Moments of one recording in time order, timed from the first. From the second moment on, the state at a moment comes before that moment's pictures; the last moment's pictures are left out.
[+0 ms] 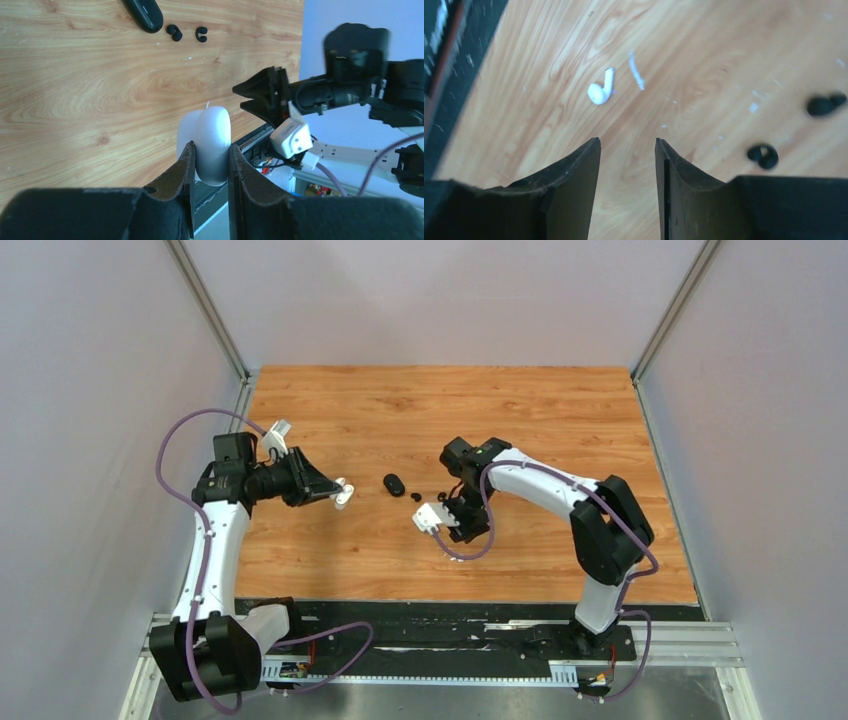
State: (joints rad) left arm 0.16 1.05 0.94 -0.77 0.87 -0.37; right arm 0.73 1.83 1.34 -1.10 -0.45 -1.58
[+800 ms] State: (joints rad) left arm 0.16 1.15 1.00 -0.77 0.88 -0.39; right arm 0.70 1.77 1.22 -0.89 -0.39 0.38
